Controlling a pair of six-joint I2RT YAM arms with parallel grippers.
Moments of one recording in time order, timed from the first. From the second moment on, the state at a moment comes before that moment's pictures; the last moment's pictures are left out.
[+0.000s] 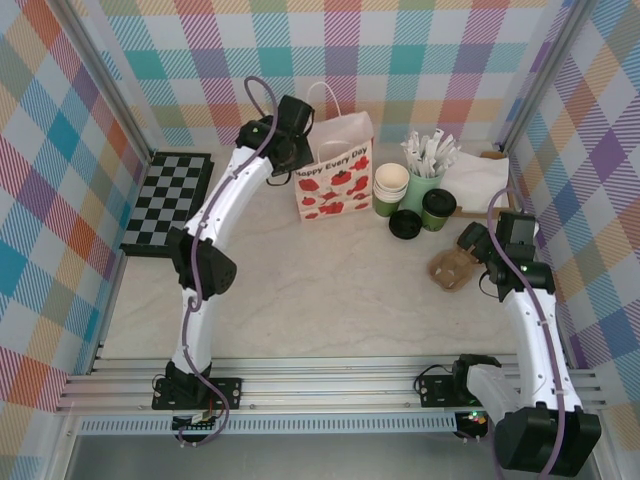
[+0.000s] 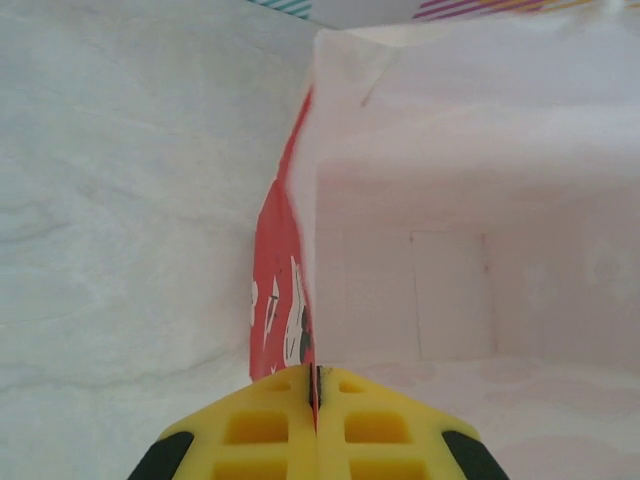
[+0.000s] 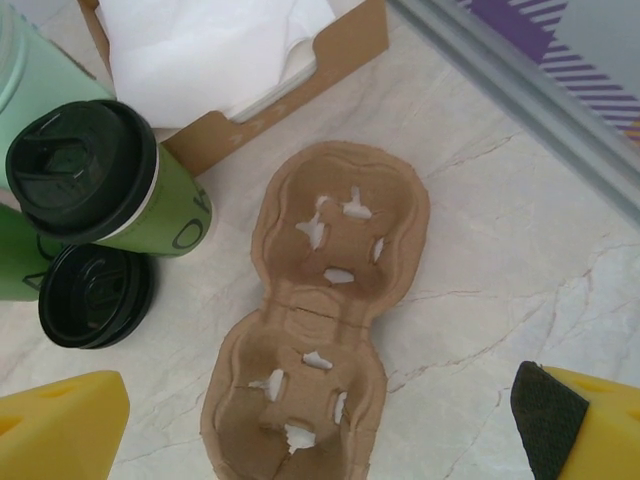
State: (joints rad) left arm -0.48 2.17 2.43 -1.19 -0.25 -0.68; right arm -0.10 0.93 0.86 -0.74 0.13 0.50
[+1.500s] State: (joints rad) left arm -0.44 1.19 1.31 -0.89 -0.34 -0.90; right arm 0.47 1.42 0.86 -0.73 -0.30 0.73
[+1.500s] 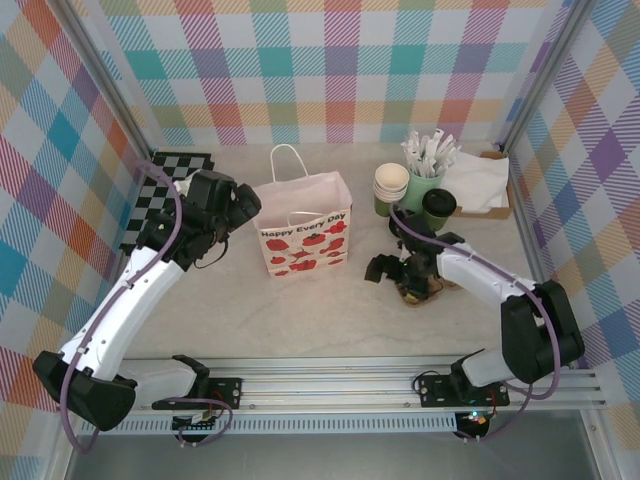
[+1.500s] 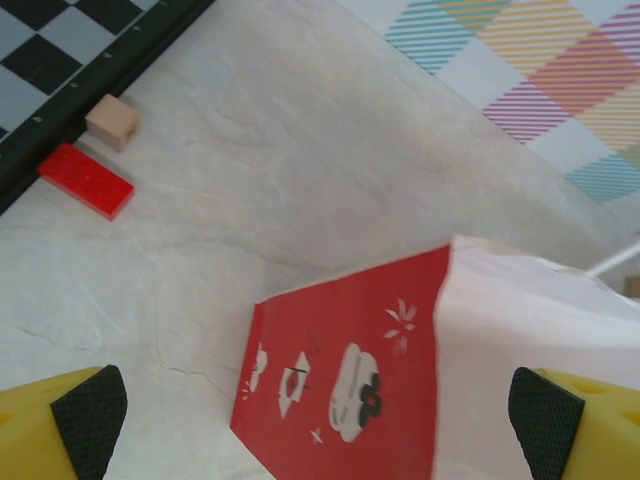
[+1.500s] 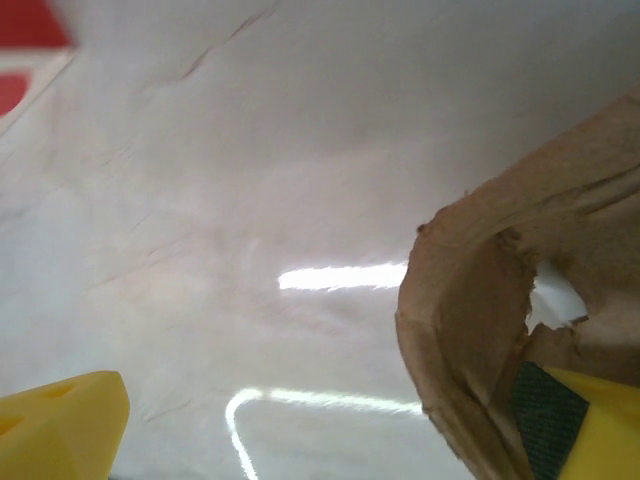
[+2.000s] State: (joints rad) left arm -0.44 1.13 1.18 -0.71 -0.36 -0.83; right arm 0.60 1.47 1.08 -0.93 -0.27 0.59
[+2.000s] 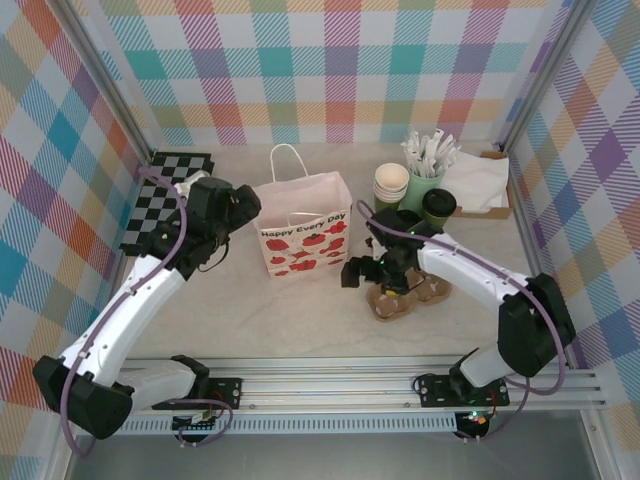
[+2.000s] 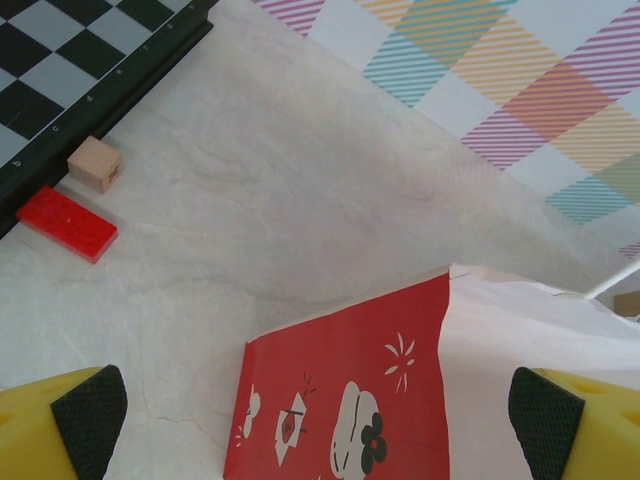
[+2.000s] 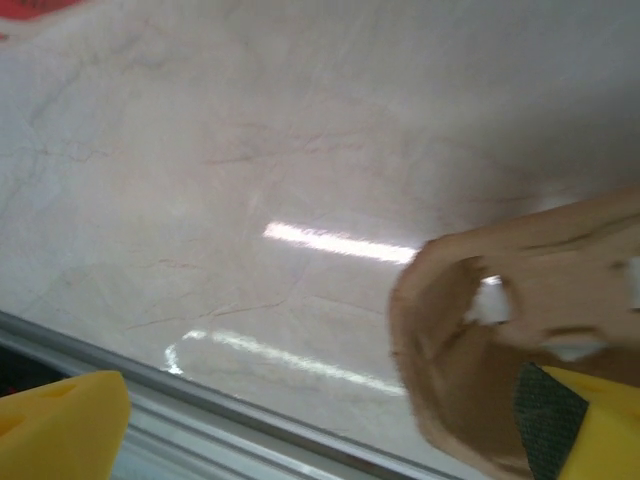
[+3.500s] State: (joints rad) left arm -0.44 1.10 1.12 -0.66 -0.38 -0.87; right arm 0.67 1.63 0.95 -0.91 0.03 0.42
